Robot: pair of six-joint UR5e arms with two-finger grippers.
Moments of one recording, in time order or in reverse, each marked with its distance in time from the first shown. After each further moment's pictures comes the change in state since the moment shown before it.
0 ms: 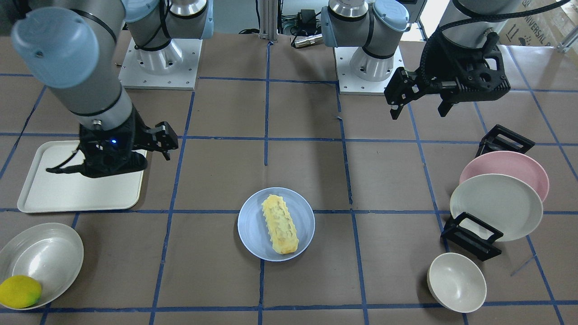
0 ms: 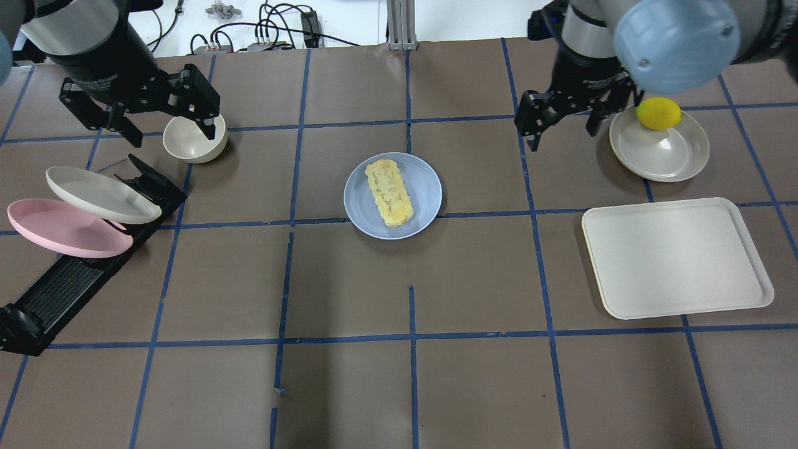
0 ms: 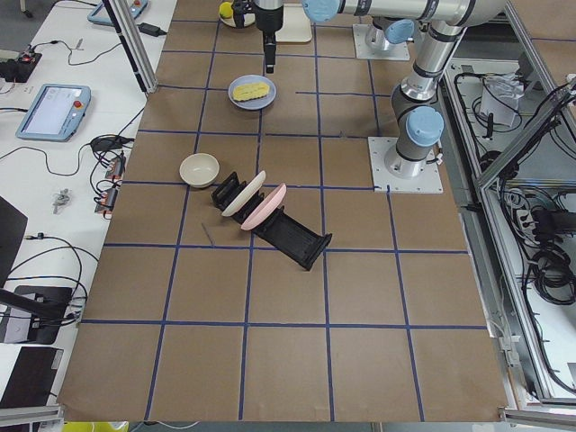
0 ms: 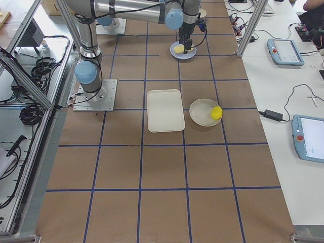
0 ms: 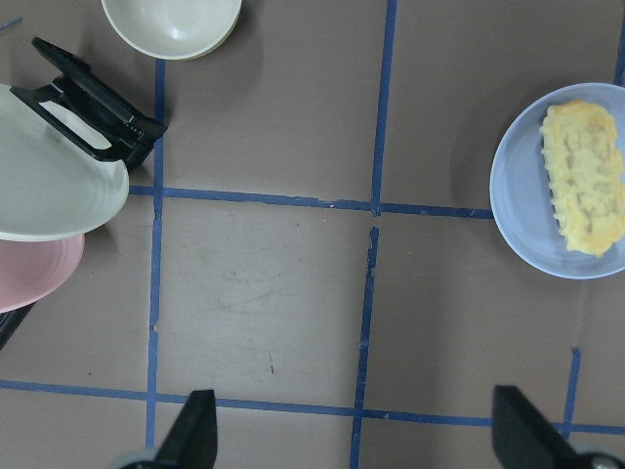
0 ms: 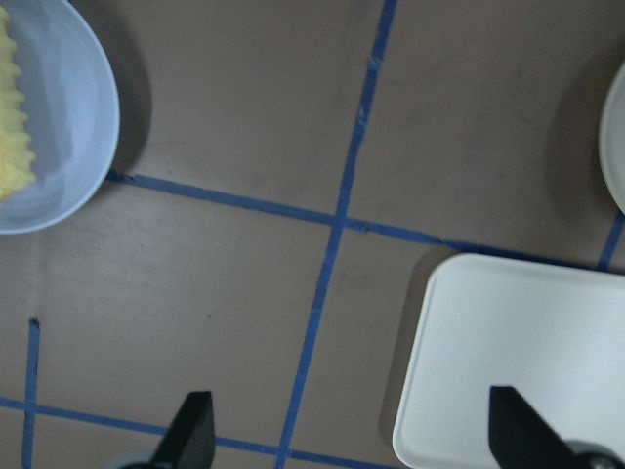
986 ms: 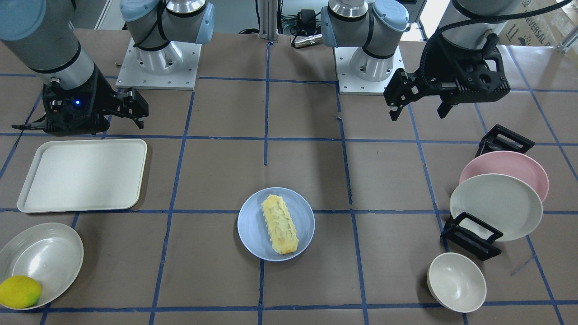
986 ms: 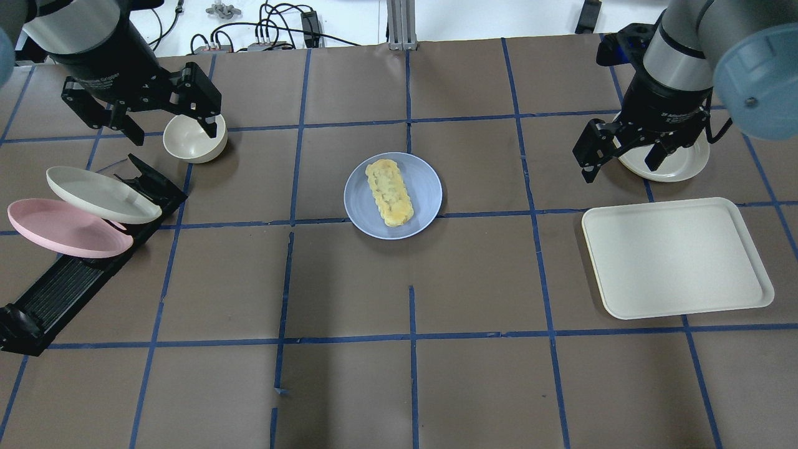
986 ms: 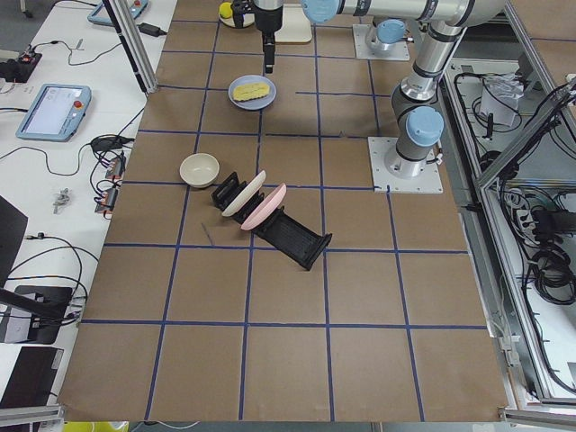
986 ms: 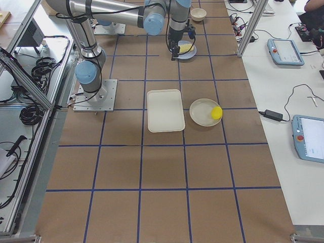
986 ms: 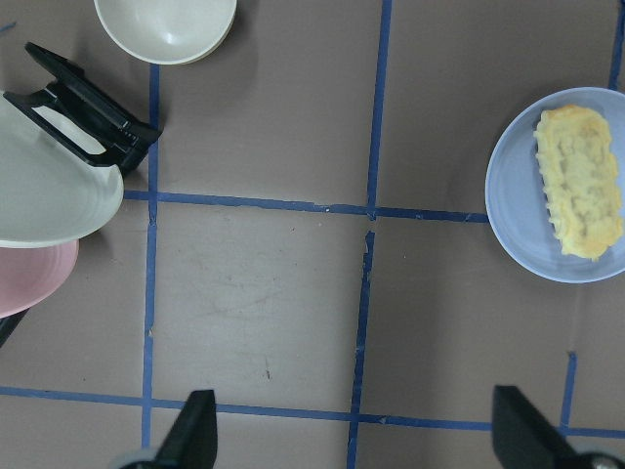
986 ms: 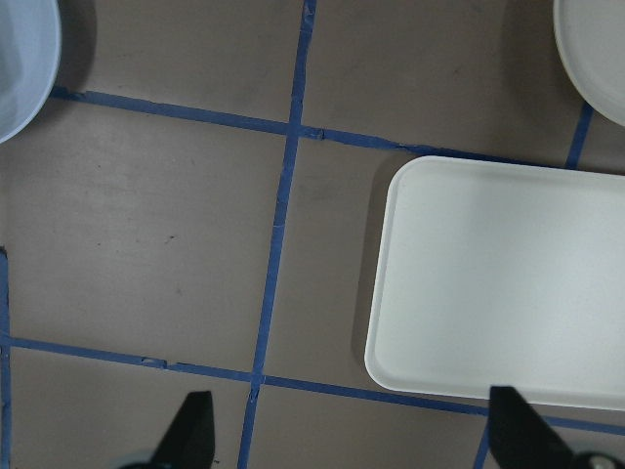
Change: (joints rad) left arm 0.000 -0.003 0.001 0.008 -0.003 -0.001; right arm -0.091 -0.149 0.137 0.012 0.013 -0.055
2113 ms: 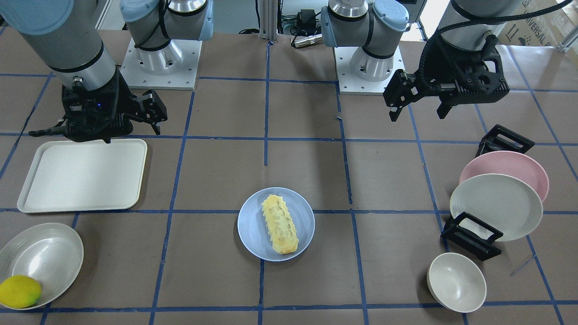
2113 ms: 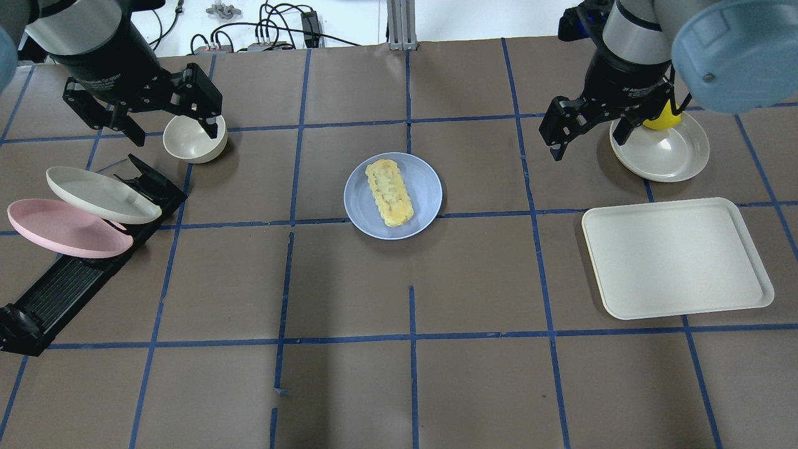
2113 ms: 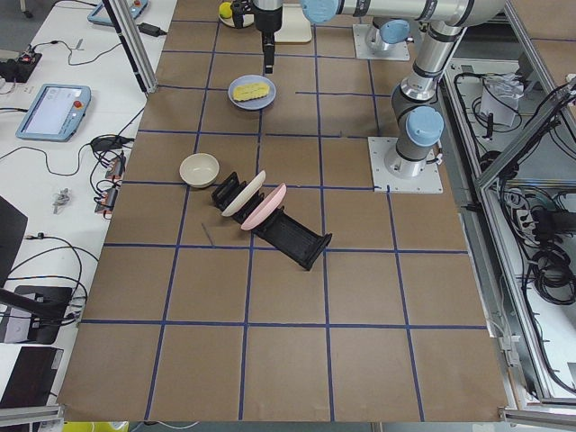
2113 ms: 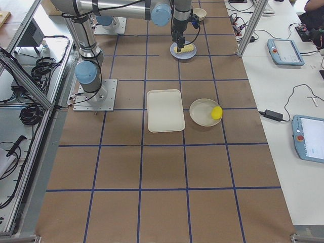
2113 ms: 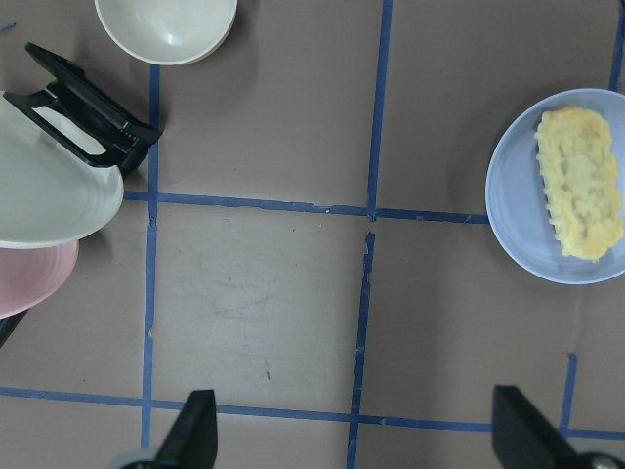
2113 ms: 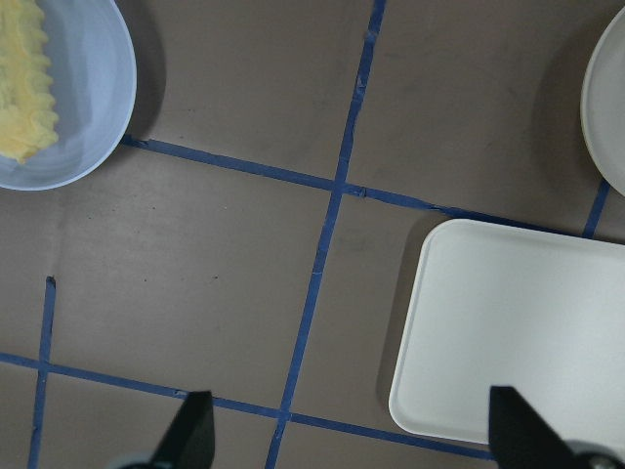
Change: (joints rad) left arm -0.001 -0.002 -0.003 0.003 0.000 -0.001; right arm 0.094 0.058 -0.101 -0.005 0.003 0.031
